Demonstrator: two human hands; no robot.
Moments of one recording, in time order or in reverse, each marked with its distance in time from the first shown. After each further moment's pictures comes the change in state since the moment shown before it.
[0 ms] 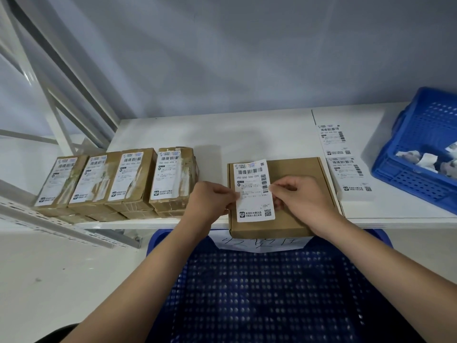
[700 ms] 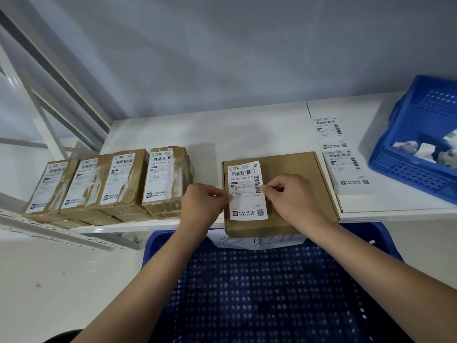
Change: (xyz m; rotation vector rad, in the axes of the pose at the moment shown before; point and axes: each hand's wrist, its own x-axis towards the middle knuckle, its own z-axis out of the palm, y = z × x) left_hand 0.006 -0.011 0.007 0.168 0.134 0.068; right_hand 0.008 0.014 0.011 -0.433 0.111 -0.135
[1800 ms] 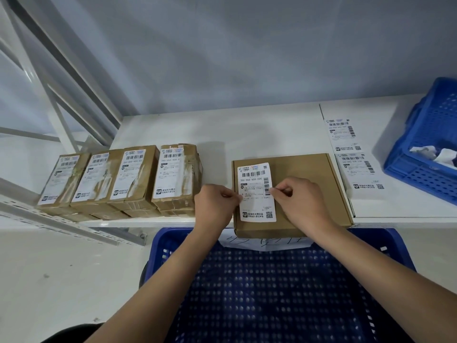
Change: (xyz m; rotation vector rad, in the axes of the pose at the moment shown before) left_hand 0.003 -0.006 0.010 0.090 0.064 0.031; right_hand 0.006 0.012 0.013 -0.087 0.034 -0.048
